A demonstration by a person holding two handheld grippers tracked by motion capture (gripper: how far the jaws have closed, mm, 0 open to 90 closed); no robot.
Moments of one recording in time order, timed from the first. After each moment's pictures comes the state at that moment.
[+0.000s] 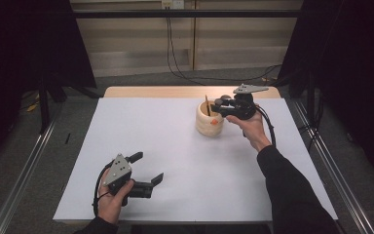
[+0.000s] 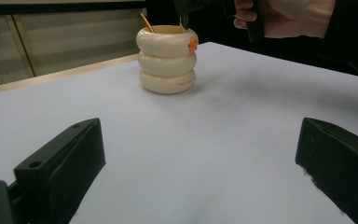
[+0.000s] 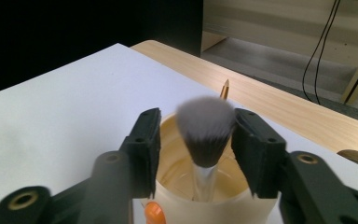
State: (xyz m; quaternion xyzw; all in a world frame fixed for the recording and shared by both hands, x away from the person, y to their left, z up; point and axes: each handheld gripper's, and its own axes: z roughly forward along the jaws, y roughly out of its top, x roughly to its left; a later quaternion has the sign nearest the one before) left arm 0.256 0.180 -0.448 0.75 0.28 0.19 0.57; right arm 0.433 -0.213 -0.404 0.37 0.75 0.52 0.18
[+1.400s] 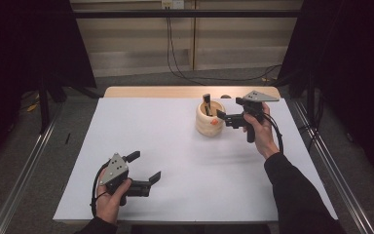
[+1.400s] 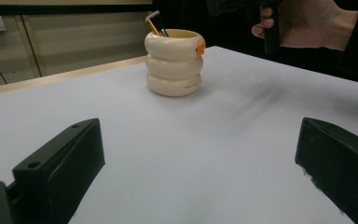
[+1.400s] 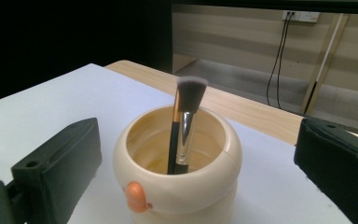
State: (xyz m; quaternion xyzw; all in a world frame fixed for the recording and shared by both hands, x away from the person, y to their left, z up) left arm 0.257 0.185 -0.447 0.74 0.29 0.20 0.58; right arm 0.407 -0.228 -0.412 0.40 0.70 0.54 0.24
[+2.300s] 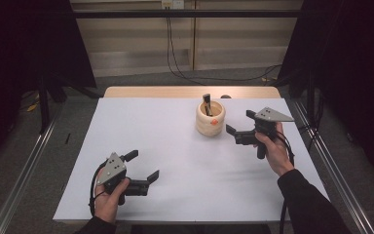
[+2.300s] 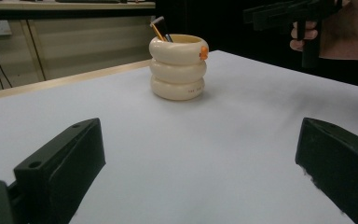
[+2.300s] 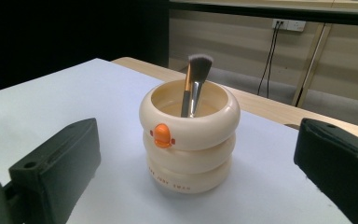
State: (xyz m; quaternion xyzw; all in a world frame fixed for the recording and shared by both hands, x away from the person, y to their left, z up) left arm 0.258 0.189 -0.445 0.73 0.29 0.20 0.58; right arm 0.346 -0.245 -0.417 0.39 0.70 0.53 0.27
